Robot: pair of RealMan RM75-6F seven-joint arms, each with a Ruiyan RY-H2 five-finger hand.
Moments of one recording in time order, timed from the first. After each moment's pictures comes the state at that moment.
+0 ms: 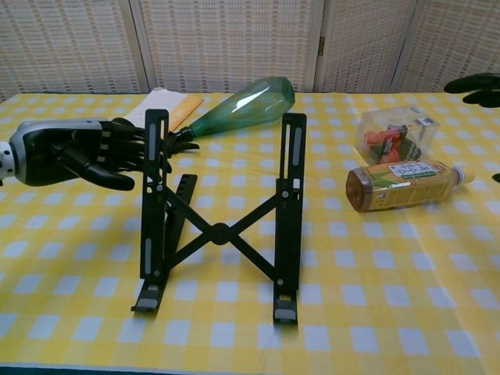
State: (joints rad) left arm -0.77 -1.33 0.00 -1.36 1.72 0.85 -1.40; right arm 0.36 -1.16 0.02 -1.62 -1.73 1.22 0.39
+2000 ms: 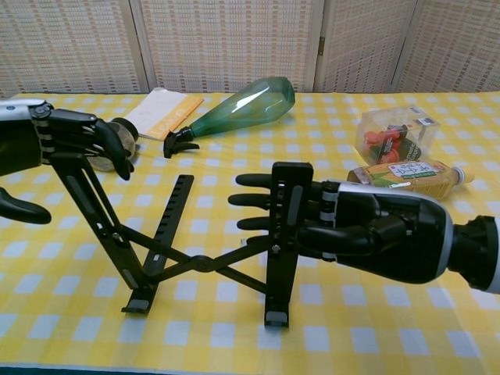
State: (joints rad) left arm -0.74 -1.24 0.25 -1.39 1.86 1.32 -1.21; right arm 0.80 -1.54 -0.26 -1.37 -1.87 1.22 1.81
